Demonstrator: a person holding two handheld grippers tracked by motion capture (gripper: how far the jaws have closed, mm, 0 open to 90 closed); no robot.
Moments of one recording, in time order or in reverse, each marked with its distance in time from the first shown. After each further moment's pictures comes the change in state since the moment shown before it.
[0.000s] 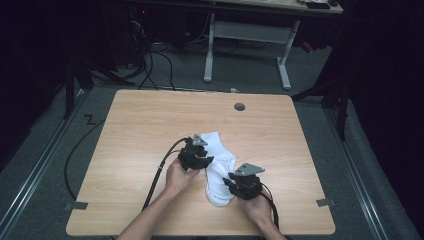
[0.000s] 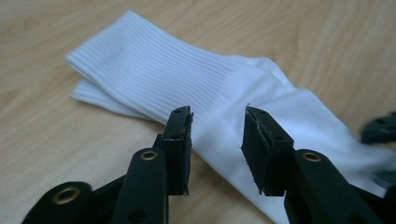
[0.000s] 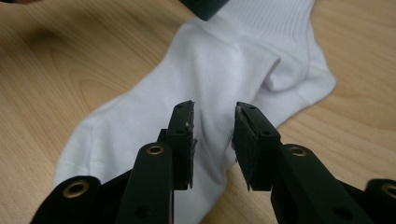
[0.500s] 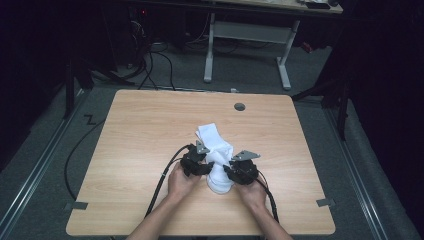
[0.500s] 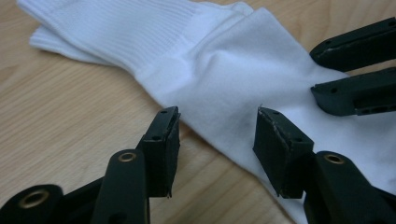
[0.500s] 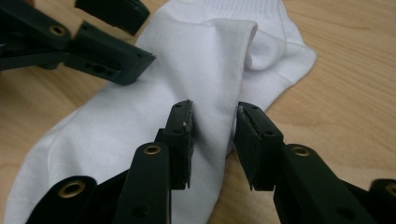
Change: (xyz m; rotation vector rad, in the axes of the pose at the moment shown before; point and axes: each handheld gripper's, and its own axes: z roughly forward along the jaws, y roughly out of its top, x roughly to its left) left arm -0.005 -0.014 0.017 0.011 0.123 0.003; right arm -0.030 0.018 0.037 0.009 -0.078 0.066
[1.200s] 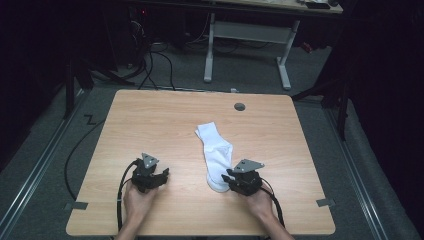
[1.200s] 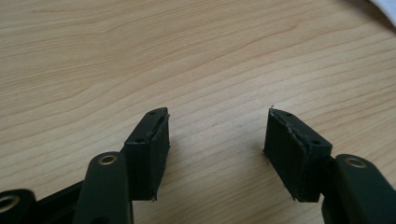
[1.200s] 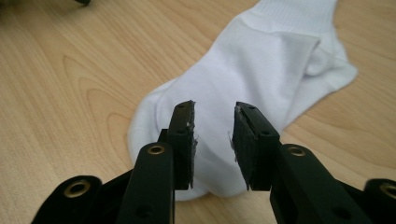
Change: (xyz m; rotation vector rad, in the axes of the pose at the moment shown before) left arm 0.059 -0.096 -0.088 -0.028 0.271 -0.216; right arm 0.020 -0.008 -0.038 -0.039 0.124 -0.149
